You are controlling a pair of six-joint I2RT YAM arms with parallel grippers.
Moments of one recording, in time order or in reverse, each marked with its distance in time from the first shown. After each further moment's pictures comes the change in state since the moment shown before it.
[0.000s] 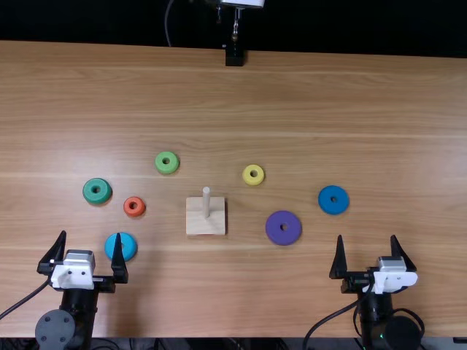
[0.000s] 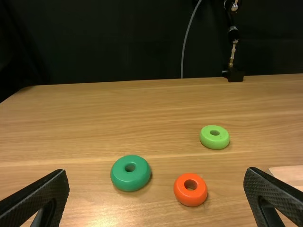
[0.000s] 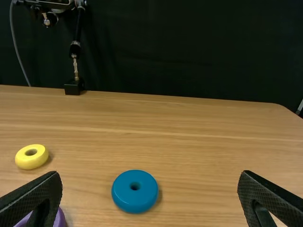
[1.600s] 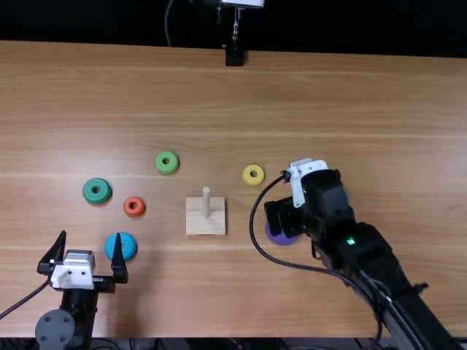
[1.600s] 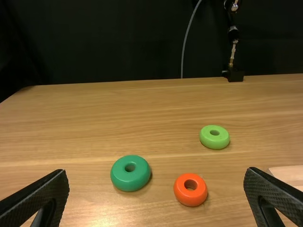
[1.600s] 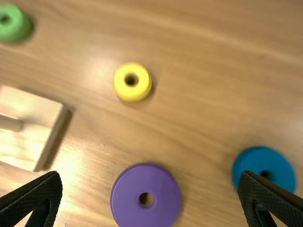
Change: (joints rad) left arm 0.000 0.000 0.000 0.000 0.000 0.000; right arm 0.371 1.368 0.930 -0.446 -0.005 0.130
